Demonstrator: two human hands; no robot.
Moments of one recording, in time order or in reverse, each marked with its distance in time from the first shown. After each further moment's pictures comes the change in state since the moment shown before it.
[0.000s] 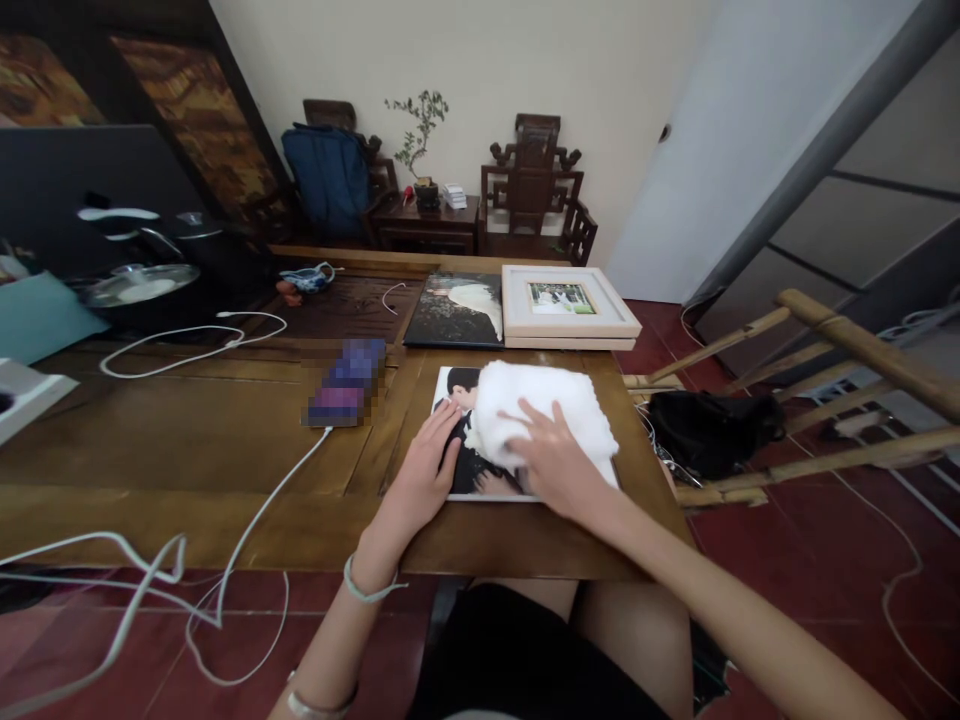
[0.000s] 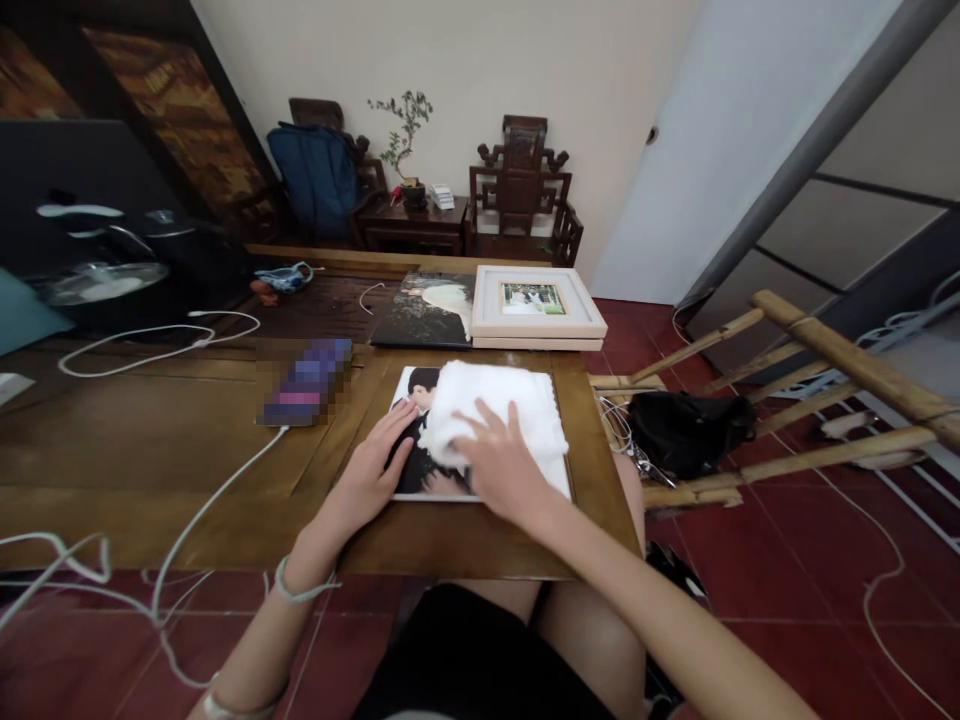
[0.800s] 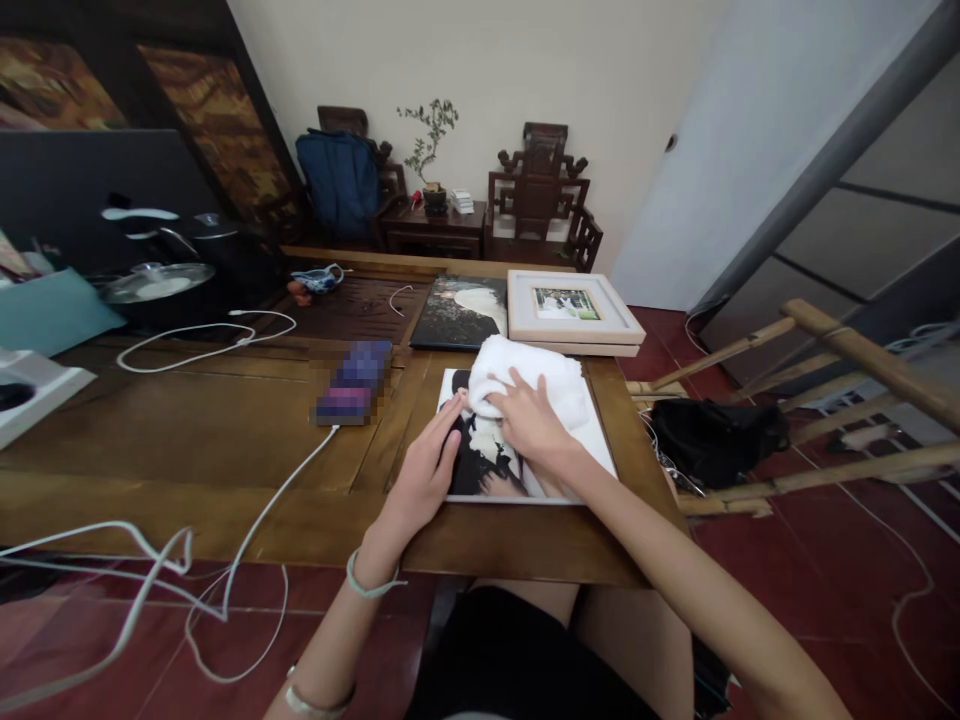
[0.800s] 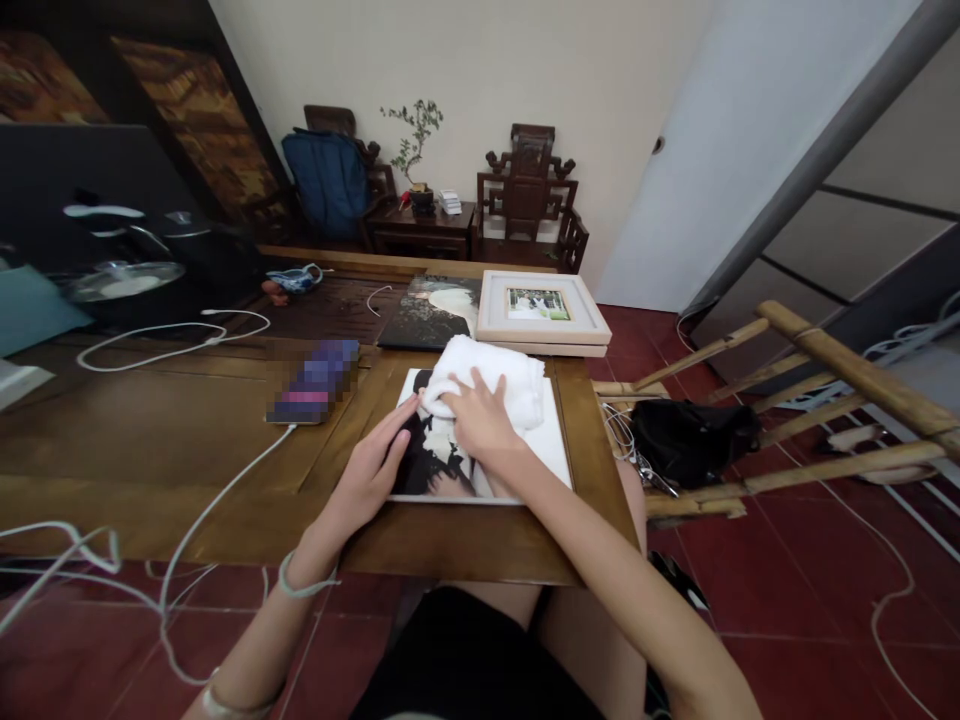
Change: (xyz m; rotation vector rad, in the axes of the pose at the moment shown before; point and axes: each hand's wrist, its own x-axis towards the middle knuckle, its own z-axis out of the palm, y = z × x) left_hand 0.004 0.014 -0.011 -0.176 0.044 -0.044; right_hand 0.063 0.005 0.001 -0.070 -0.009 0.084
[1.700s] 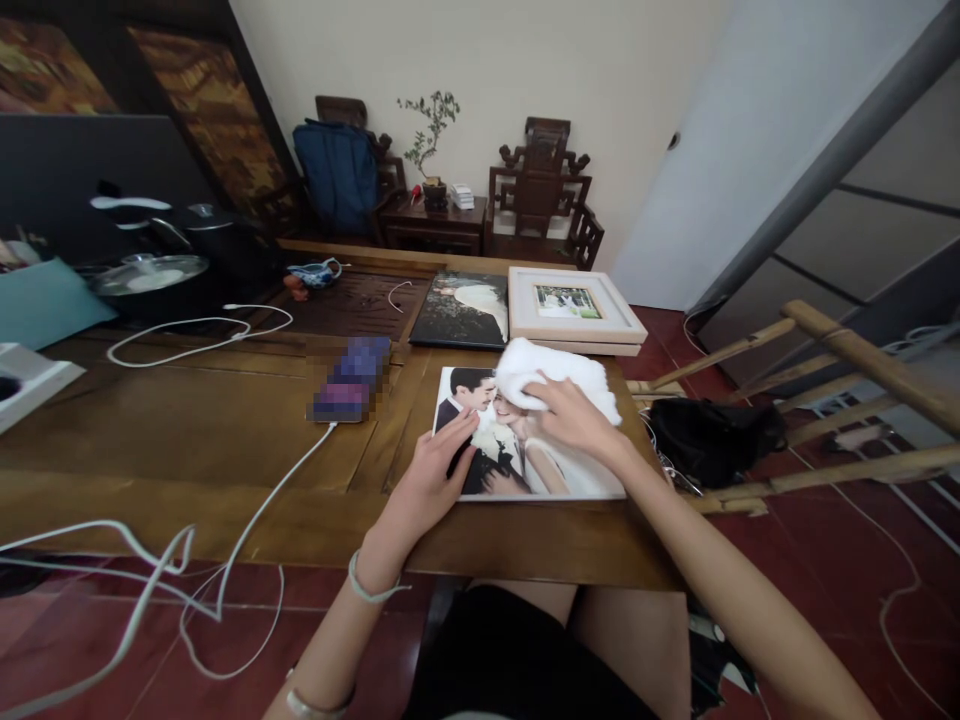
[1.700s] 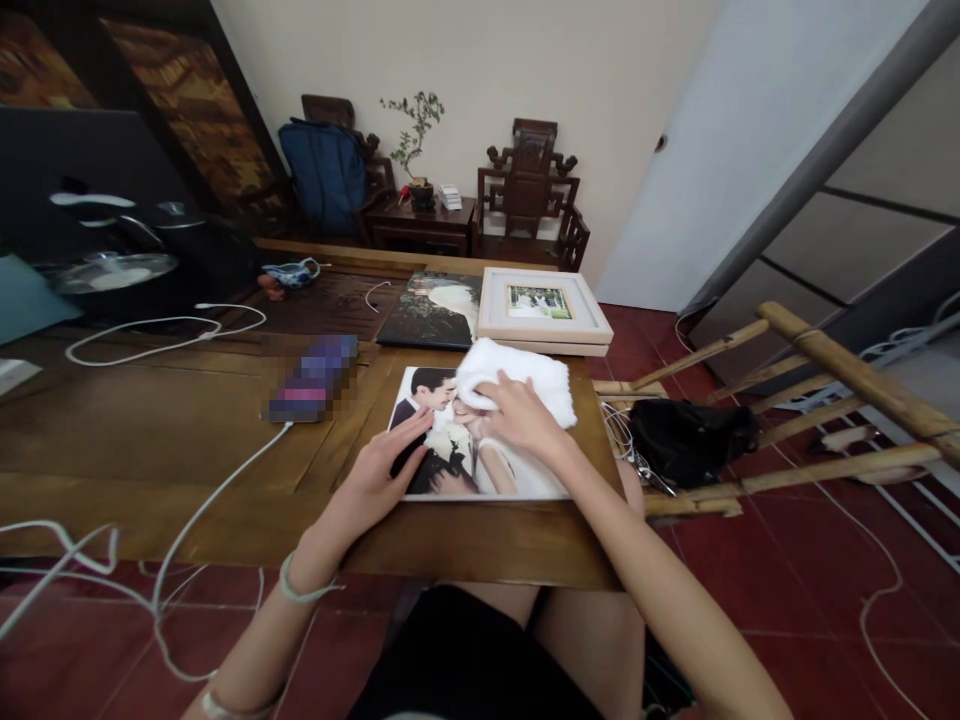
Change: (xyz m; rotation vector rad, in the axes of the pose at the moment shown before) left_hand -0.007 -0.003 0.008 0.204 -0.070 0.110; right_hand -0.020 0.044 -0.017 0.133 -0.018 0.039
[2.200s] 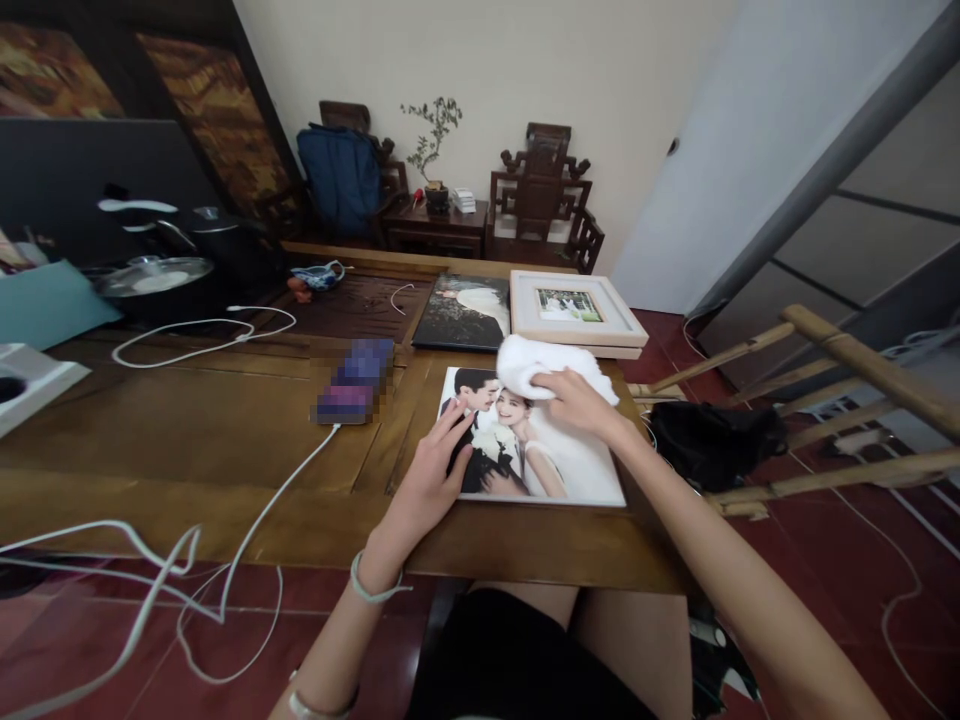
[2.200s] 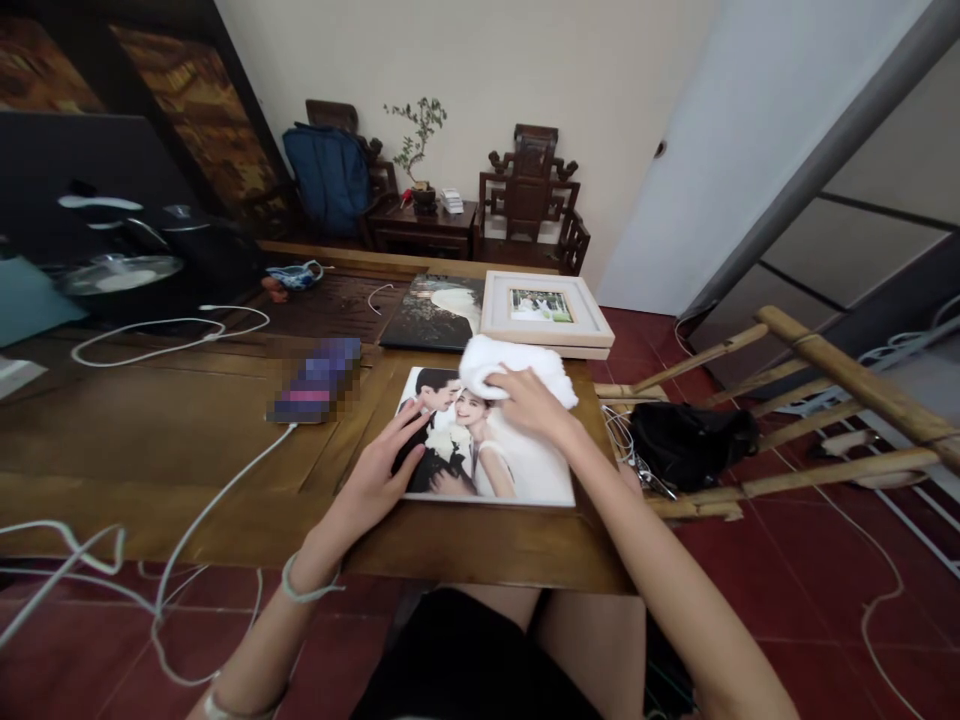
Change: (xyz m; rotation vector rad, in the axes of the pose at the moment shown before) left_hand 0.001 -0.006 0.001 -0.069 0.019 -0.060; right_hand 0.017 0.027 -0.003 0.048 0.067 -0.122
